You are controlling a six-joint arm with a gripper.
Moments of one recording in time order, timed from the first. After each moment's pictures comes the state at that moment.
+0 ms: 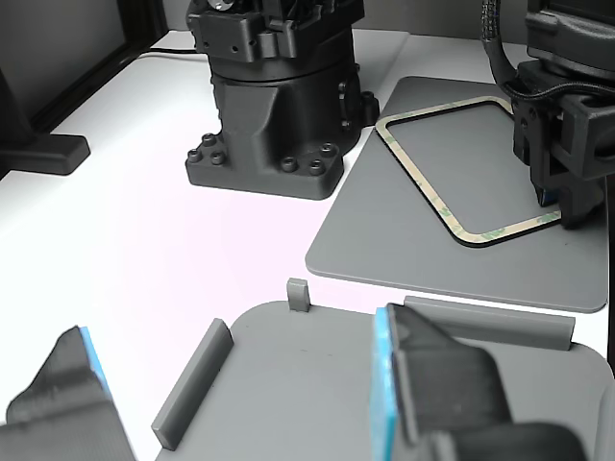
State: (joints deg) arm 72.0 83.6 100.5 77.6 2.5 -51.9
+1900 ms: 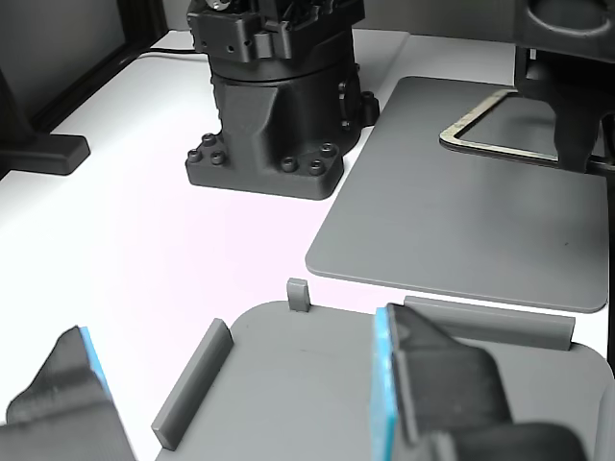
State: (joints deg) arm 68.5 84.6 79.1 94.3 20.5 -2.7
